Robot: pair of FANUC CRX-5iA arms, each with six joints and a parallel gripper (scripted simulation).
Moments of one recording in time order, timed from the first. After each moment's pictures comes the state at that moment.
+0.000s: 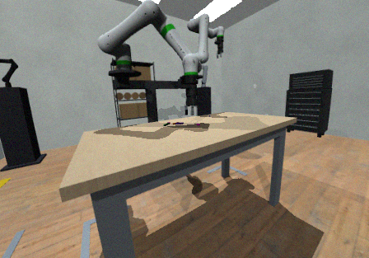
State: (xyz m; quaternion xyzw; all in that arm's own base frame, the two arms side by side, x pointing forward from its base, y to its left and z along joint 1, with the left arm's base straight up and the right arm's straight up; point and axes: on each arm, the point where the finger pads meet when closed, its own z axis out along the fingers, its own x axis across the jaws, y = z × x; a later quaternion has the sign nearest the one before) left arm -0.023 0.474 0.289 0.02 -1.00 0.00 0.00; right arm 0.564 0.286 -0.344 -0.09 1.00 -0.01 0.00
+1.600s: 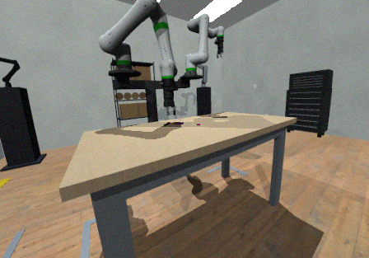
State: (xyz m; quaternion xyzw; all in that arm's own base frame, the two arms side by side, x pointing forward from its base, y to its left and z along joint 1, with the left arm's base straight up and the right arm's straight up) left arm -0.023 0.474 0.289 0.02 -1.00 0.00 0.00; right arm 0.434 0.216 -0.349 -0.74 0.67 -0.01 0.00
